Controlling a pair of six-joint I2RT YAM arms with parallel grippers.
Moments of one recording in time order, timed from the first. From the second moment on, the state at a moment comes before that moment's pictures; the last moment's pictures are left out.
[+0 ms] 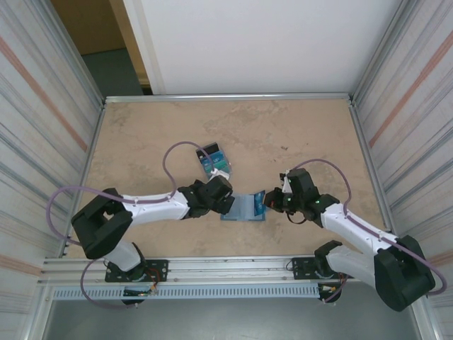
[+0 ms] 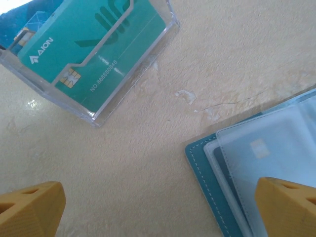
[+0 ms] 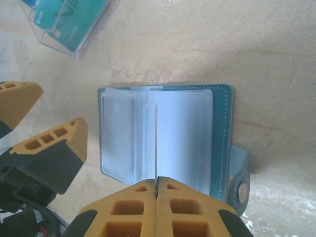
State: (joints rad) left arm -0.97 1.54 0.79 -0.24 -0.40 -0.37; right arm 0.49 1.03 0.45 -0.27 -0.35 0.80
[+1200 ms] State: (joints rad) left arm -1.07 1.58 0.72 -0.11 -0.09 -0.56; right arm 0.49 1.04 0.55 -0.35 -0.31 0.75
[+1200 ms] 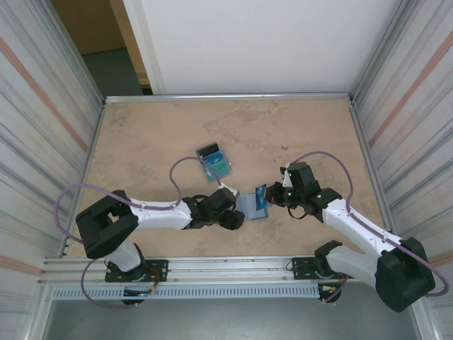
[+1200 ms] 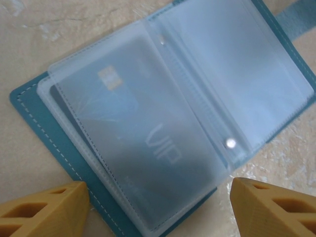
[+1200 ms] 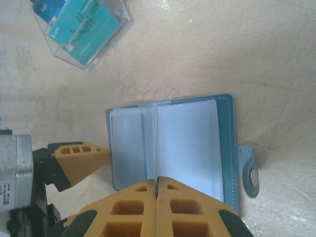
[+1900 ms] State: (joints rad) left arm -0.93 1.24 0.79 -0.25 -0.11 -0.20; right arm 0.49 0.99 0.59 -0.35 -0.42 0.54
